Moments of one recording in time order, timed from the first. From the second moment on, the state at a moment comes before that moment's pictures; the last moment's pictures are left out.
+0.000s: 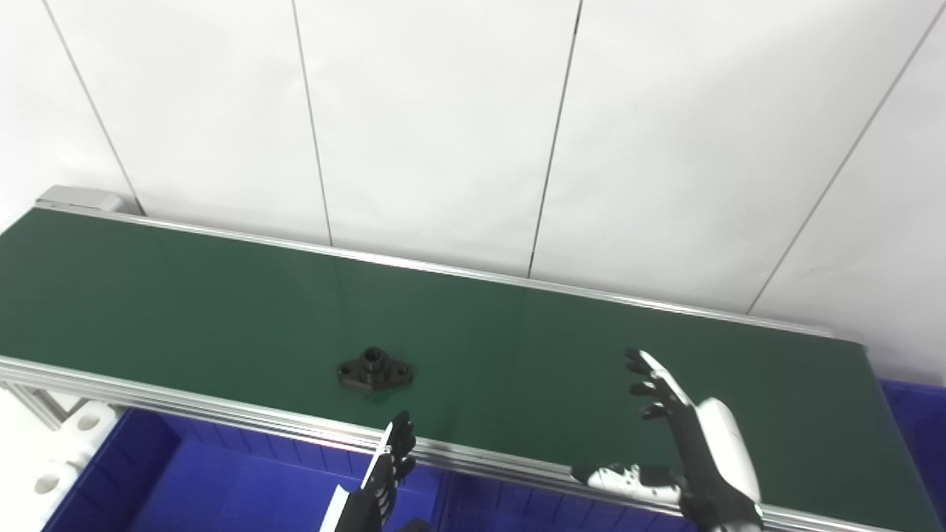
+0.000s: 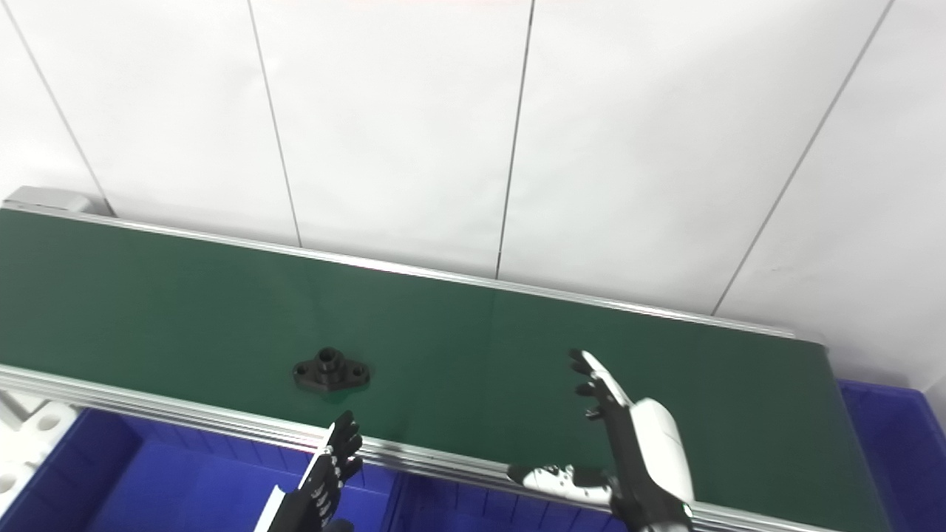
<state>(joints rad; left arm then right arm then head) 0.42 -0.06 -0.19 -0.13 0.11 -0.29 0.02 -0.06 -0.12 0.22 -0.22 -0.67 0.08 0.12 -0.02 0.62</state>
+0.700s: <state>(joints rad) 0.44 -0.08 -0.23 -0.15 0.10 -0.29 0.02 -0.37 -0.08 0.43 0.10 -0.92 0.15 0.18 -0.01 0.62</state>
